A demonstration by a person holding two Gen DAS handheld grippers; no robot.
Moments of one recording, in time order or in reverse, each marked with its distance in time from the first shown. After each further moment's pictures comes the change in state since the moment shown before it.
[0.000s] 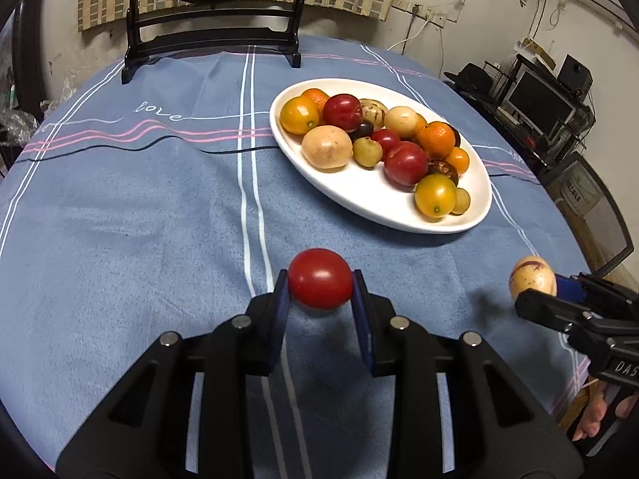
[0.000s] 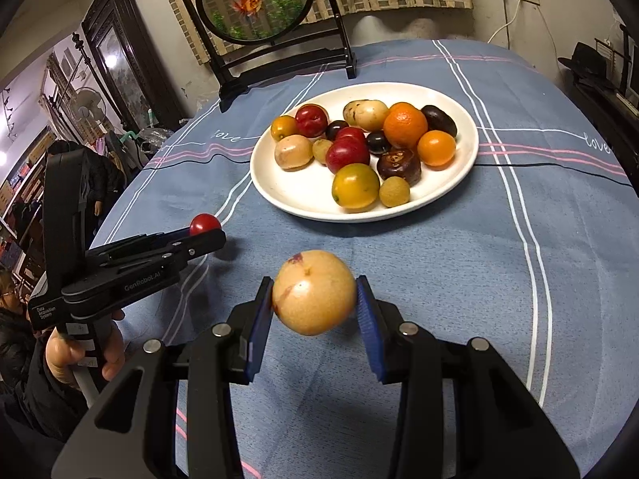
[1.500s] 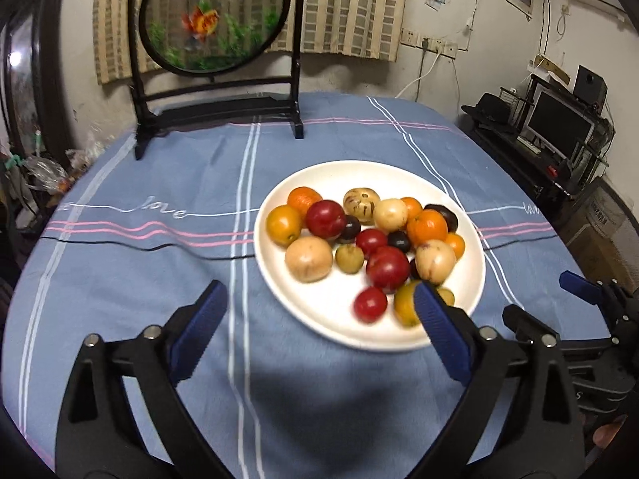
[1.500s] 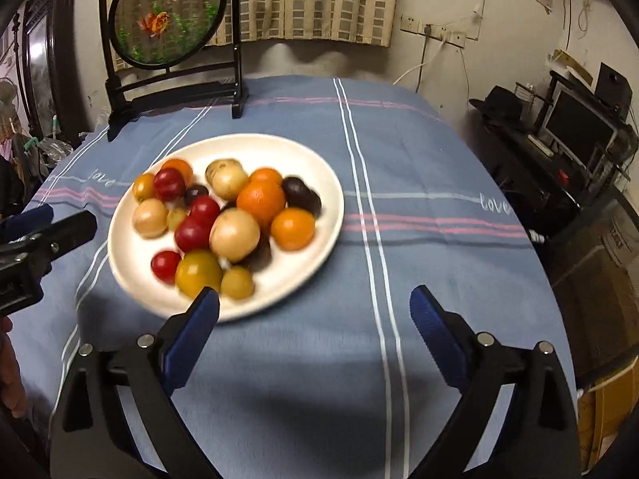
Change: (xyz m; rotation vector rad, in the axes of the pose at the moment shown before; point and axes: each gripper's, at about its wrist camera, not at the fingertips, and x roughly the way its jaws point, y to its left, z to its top) left arm -0.018 -0.056 0.062 0.051 -0.159 0.161; right arm -0.006 -0.046 0.043 -0.004 -0.084 -0.407
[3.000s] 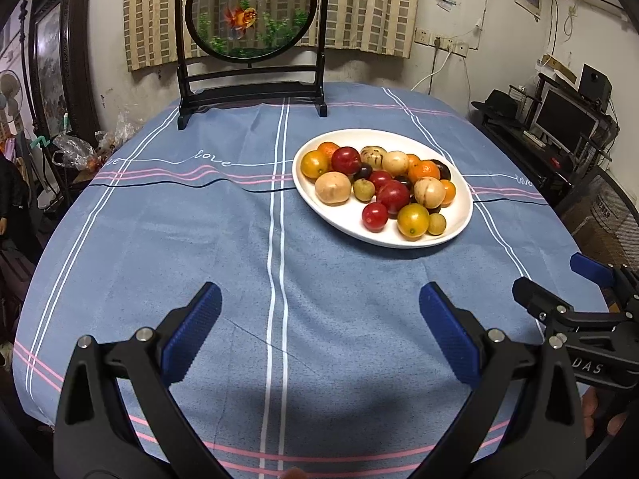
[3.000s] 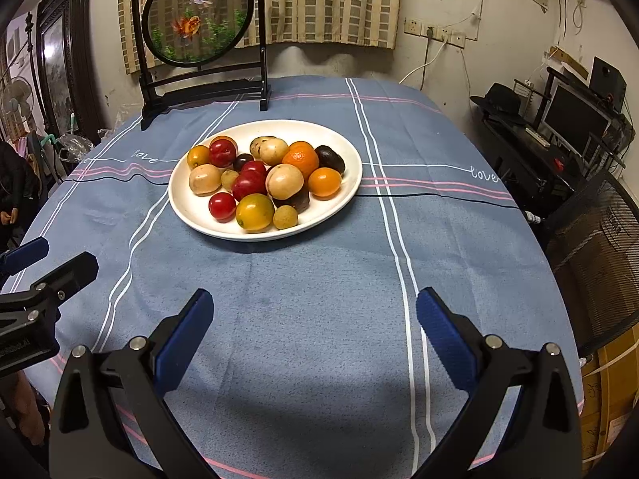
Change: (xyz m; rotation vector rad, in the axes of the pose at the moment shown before) left arm -0.073 0.011 -0.066 -0.038 0.025 0.046; right arm -0.062 0.027 -0.047 -0.004 -0.013 0.011
